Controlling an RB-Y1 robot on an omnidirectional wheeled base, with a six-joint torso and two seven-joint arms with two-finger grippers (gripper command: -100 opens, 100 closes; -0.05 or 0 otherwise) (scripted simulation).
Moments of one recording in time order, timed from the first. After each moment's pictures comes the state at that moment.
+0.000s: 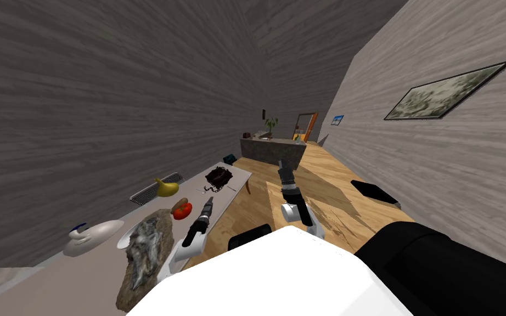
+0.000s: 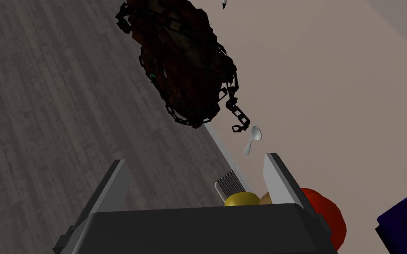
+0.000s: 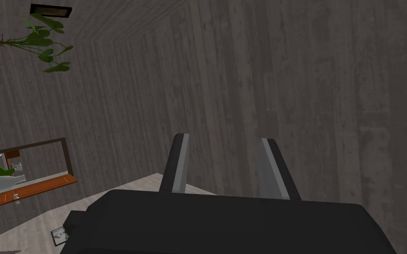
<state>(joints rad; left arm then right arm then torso) 0.19 0.20 -0.06 -1.45 -0.02 0.08 -0.08 0.46 0.00 0.01 -2.23 0.00 -0.46 0.16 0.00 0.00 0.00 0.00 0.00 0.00</state>
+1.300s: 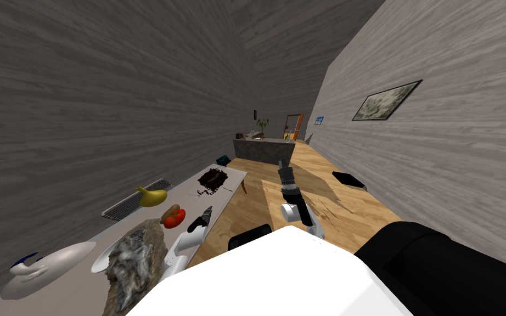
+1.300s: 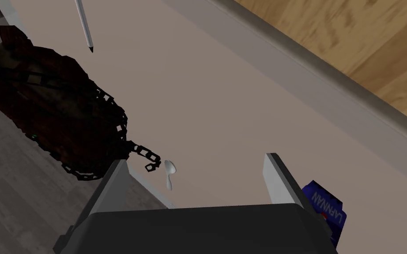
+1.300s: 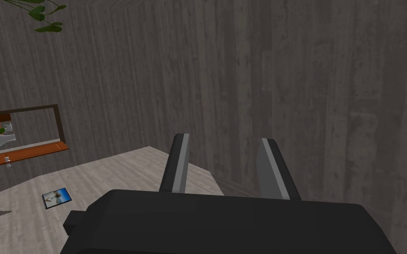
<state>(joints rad) 0.02 0.23 -0.01 -1.18 0.04 0.42 -0.14 0.46 0.00 0.01 -2.23 0.00 -0.46 0.16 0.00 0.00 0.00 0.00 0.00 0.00</state>
